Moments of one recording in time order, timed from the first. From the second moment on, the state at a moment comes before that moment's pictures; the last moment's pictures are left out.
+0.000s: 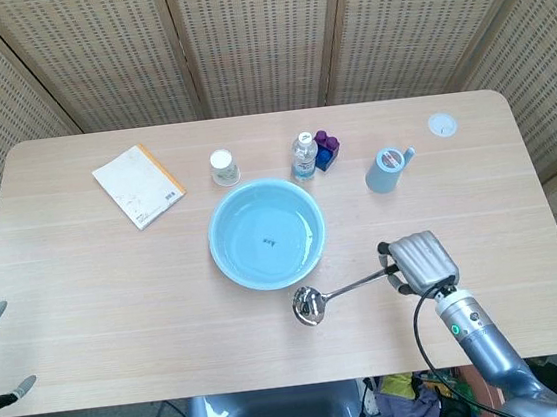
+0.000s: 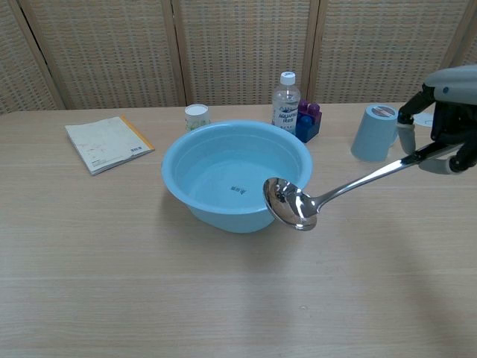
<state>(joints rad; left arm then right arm) 0.02 -0.97 0.03 -1.77 1.58 1.54 0.03 0.62 -1.15 0.14 -2.06 -0.92 1.12 -0.70</state>
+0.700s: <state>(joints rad) 0.00 -0.99 0.00 -1.76 1.55 1.54 0.04 1.18 -1.39 0.39 -1.75 -0.17 1.29 -1.18</state>
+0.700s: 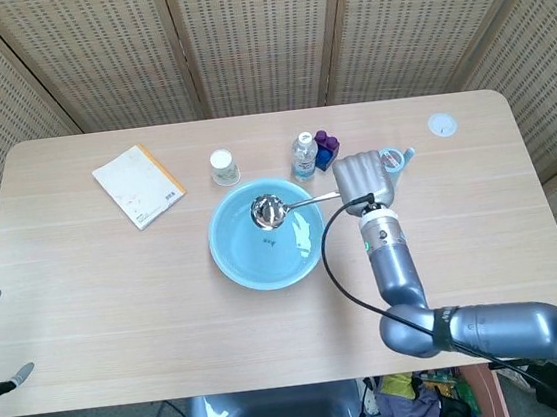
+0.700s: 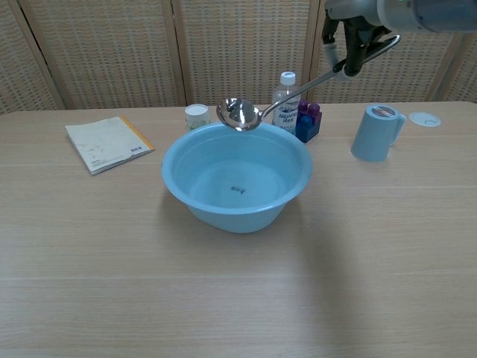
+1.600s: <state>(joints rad) -0.03 -0.99 -0.02 -1.77 1.47 1.47 0.05 1.29 -1.70 0.24 -1.34 -0.28 1.30 -1.36</state>
